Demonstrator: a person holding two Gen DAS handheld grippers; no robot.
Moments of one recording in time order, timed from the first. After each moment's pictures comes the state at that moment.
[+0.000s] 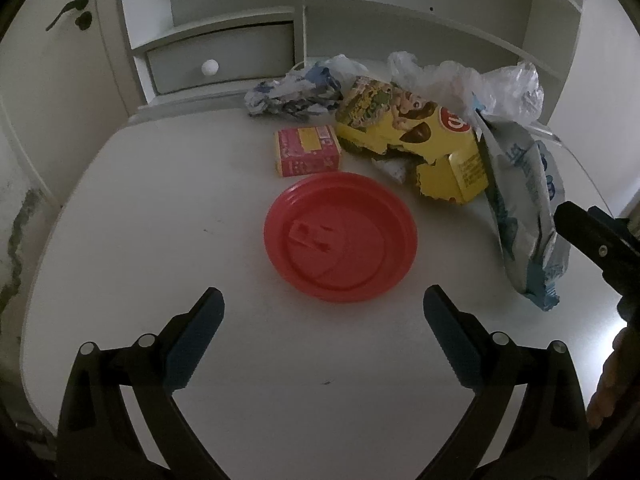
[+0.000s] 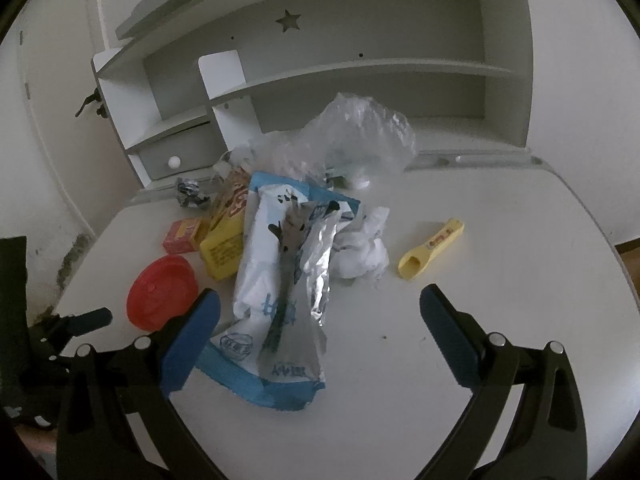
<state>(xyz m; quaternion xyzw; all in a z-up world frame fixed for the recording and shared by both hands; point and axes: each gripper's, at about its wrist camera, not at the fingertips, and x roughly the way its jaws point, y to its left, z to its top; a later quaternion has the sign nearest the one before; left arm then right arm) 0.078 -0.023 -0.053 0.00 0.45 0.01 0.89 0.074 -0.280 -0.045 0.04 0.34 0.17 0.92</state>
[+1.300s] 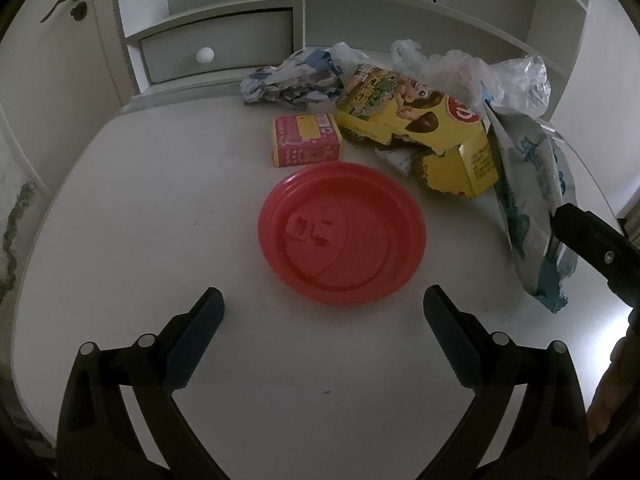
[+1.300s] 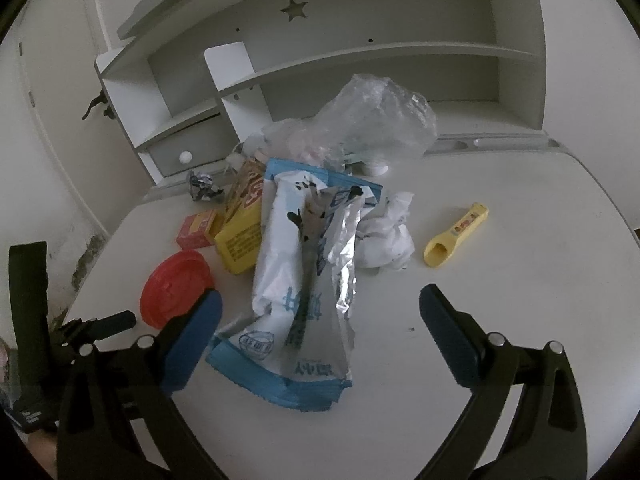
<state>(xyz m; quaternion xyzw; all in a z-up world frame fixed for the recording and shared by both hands) 0.094 -0.024 -0.063 0.01 0.46 0.02 0.89 0.078 -0.269 -0.051 0.06 0.36 0.19 0.91</state>
